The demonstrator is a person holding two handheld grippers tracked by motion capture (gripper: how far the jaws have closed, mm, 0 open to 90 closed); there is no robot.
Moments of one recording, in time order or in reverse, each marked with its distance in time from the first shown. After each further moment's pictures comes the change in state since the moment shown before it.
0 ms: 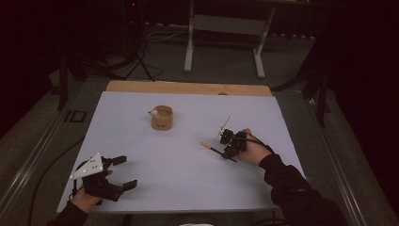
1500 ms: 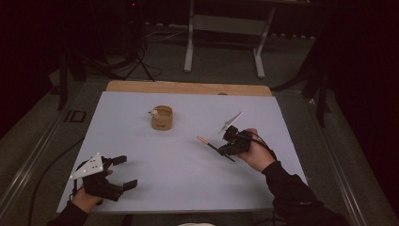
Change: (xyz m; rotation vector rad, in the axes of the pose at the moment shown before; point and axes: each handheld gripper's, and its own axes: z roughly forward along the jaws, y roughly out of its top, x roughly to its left) left arm 0.000 0.001 0.000 -0.003 0.003 0.001; right arm 0.025 -0.003 -0.050 -0.218 0.075 0.093
